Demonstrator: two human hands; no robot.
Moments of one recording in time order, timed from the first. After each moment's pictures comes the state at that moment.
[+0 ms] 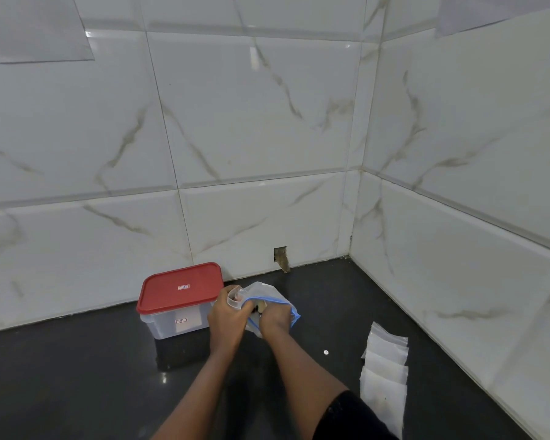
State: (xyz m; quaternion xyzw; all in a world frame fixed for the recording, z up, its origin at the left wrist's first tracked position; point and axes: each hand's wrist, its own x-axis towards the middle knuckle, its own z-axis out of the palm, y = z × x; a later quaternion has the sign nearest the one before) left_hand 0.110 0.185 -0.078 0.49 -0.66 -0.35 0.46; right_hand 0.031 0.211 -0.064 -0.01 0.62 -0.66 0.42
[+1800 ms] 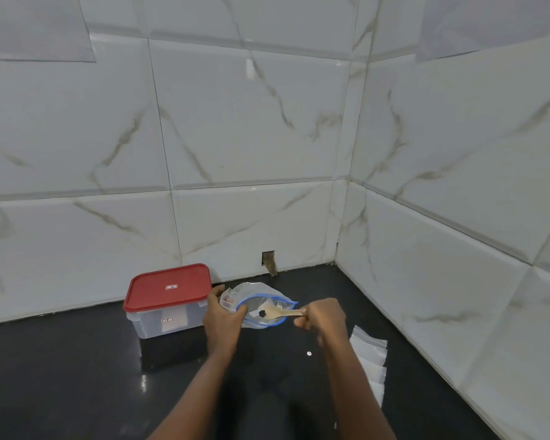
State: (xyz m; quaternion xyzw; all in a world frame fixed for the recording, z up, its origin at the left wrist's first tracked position) left_hand 0.099 0.208 -0.071 0.51 -0.59 -0.40 0.47; right_hand -0.047 0.291 -0.028 -0.15 0.77 -0.52 0.34
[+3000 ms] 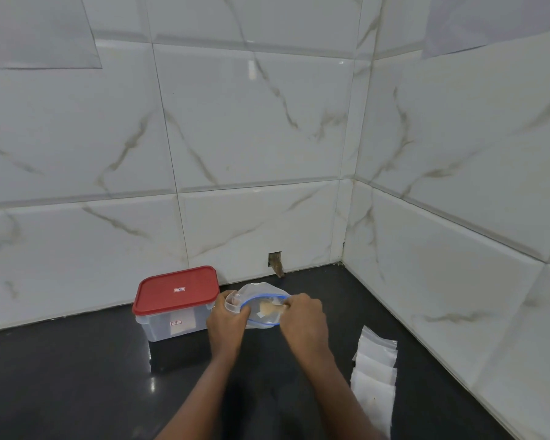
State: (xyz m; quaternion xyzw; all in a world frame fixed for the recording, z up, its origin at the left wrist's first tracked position) left_hand 0.105 0.204 -0.072 0.51 -0.61 -0.38 0.47; right_hand 0.012 0.294 -0.012 -0.40 0.86 -0.29 0.10
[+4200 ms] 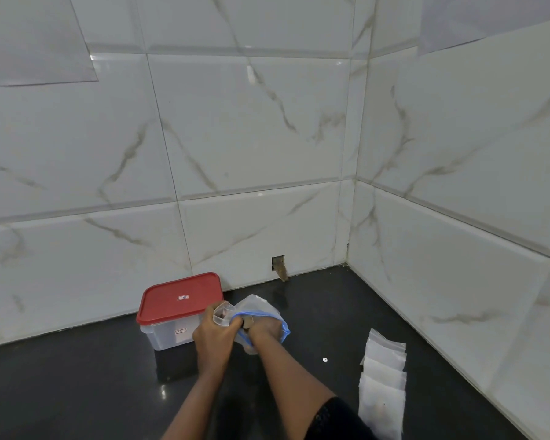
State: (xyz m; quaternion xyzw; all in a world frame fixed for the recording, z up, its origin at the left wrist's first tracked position) left_hand 0.132 0.199 -0.075 0.50 -0.62 -0.34 0.49; right_hand 0.048 0.212 -0.060 -0.20 0.77 -0.49 0.36
